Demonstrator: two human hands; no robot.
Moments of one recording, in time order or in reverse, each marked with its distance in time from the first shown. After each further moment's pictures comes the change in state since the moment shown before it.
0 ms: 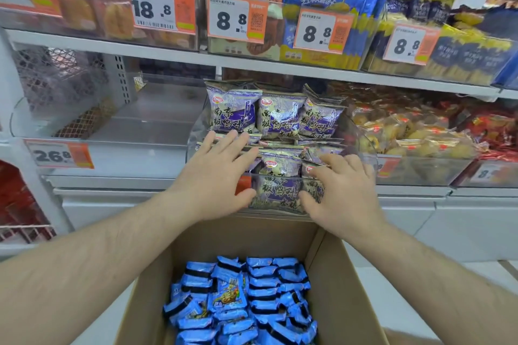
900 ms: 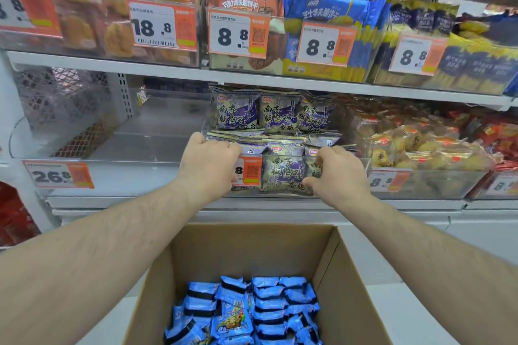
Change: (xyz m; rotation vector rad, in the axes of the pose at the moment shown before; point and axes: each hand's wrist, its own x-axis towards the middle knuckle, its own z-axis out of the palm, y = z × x) left_hand 0.053 -0.034 0.015 0.214 0.039 -0.219; right_hand 0.075 0.016 0.031 0.078 -0.165 0.208
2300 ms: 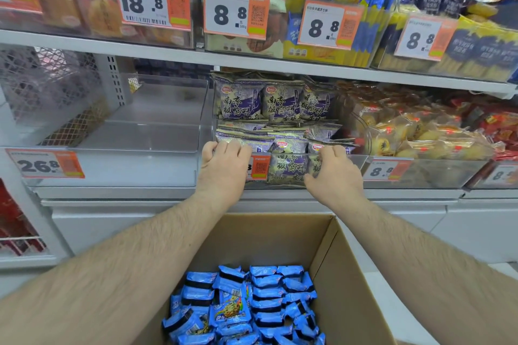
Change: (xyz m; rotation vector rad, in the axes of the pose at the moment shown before) left_hand -0.007 0.036 0.061 -0.179 0.166 -0.054; right_hand -0.004 0.007 0.044 0.009 -0.022 0.113
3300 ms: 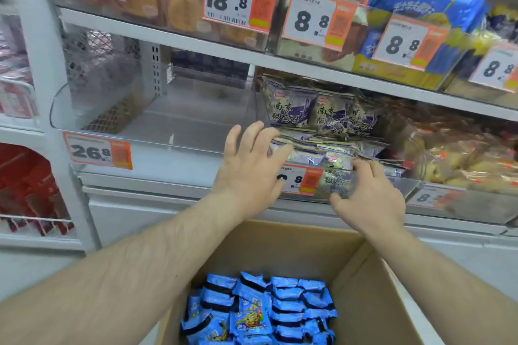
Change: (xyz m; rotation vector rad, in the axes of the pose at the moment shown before) left_hand -0.016 -0.051 -0.031 -0.097 0.247 0.075; right_hand -0.020 -0.048 -0.002 -0.104 0.053 0.031
